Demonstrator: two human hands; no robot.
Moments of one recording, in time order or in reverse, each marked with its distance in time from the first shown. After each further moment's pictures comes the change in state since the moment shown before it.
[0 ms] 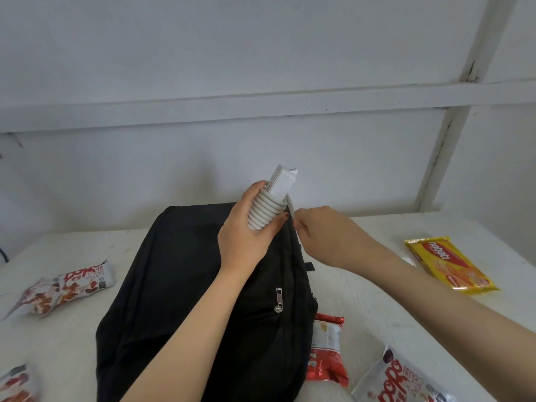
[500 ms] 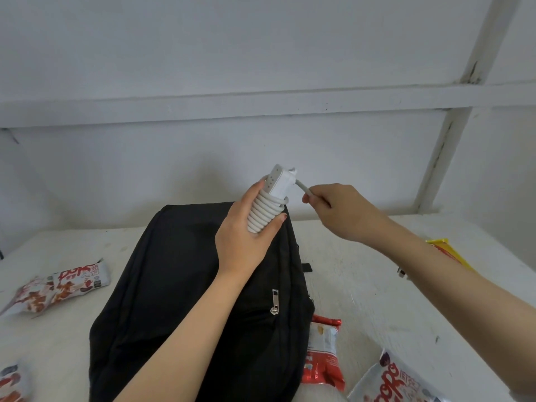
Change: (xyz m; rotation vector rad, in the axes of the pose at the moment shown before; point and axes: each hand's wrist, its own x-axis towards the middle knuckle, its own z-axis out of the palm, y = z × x) left_hand -0.001 -0.004 0.003 0.025 0.022 0.070; right_hand 0.019 0.027 -0.024 0.179 0.104 0.043
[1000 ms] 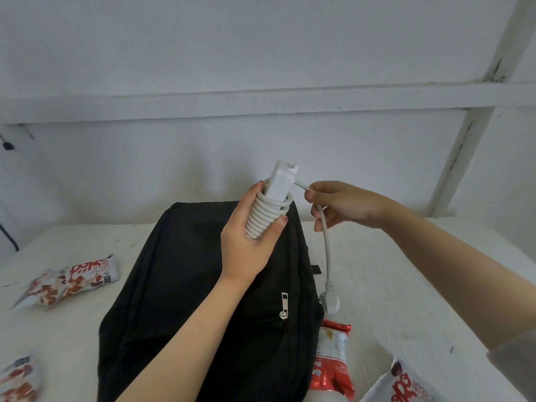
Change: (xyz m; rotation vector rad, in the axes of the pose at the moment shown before) left_hand -0.006 -0.001 -0.005 -0.355 0.079 0.007; right_hand 0.044 0.021 0.004 0.545 -0.446 0.104
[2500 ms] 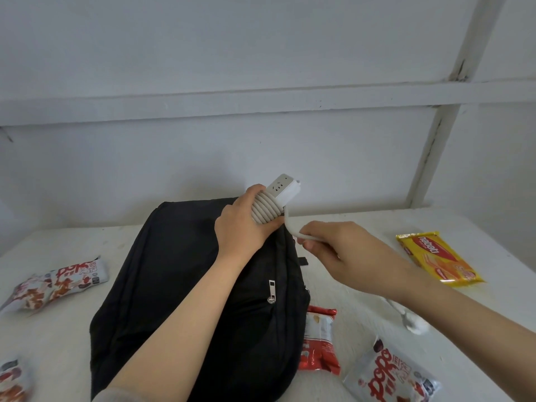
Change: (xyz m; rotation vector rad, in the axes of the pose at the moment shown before) left_hand 0.015 -0.024 0.011 0.626 -0.198 -0.075; right_hand -0.097 0.013 0.058 -0.715 0.289 -0.399
